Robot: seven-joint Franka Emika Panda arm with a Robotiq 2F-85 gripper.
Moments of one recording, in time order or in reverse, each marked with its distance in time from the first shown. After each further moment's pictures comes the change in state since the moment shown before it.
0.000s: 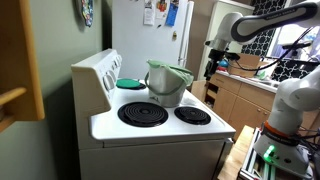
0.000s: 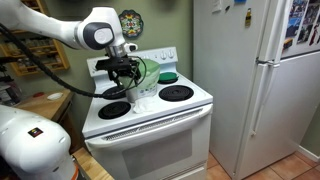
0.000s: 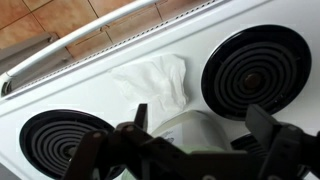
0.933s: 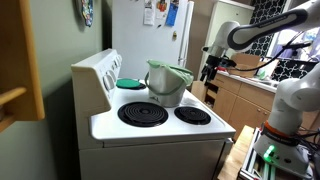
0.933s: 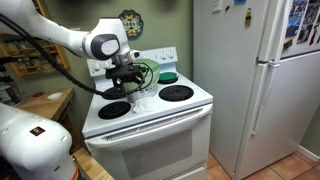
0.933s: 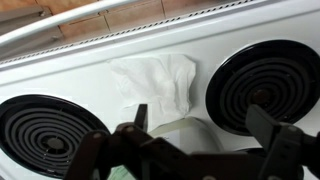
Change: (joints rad) arm 0.039 0.059 -0.067 -0.051 -0.004 0.135 -0.196
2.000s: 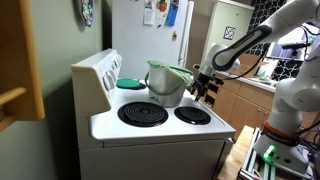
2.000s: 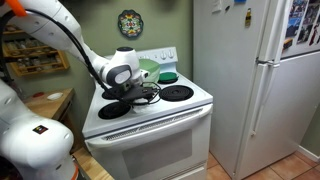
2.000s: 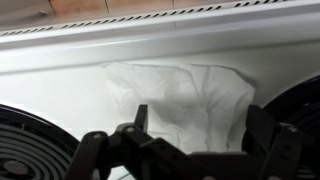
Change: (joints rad) arm 0.054 0.326 -0.063 -0.058 0.154 0.415 -0.276
